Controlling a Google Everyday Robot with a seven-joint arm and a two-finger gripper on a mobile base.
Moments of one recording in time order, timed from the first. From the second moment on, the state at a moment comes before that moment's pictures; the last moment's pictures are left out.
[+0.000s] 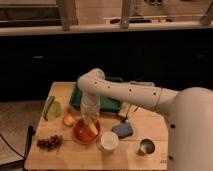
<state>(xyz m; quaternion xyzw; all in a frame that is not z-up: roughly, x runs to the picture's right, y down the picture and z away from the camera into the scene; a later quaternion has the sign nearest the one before) -0.082 0.174 0.750 -0.21 -0.40 -0.70 0.55</state>
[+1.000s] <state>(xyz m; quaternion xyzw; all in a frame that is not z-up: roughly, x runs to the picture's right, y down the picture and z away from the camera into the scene) -0.085 0.166 0.748 -0.21 -0.39 -0.71 0.55</state>
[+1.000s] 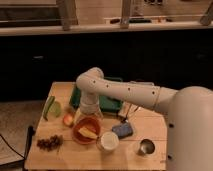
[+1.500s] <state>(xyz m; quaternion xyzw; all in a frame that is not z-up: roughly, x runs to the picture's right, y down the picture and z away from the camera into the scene) -0.088 0.159 0.746 -0.21 -0.39 -0.71 0.55</state>
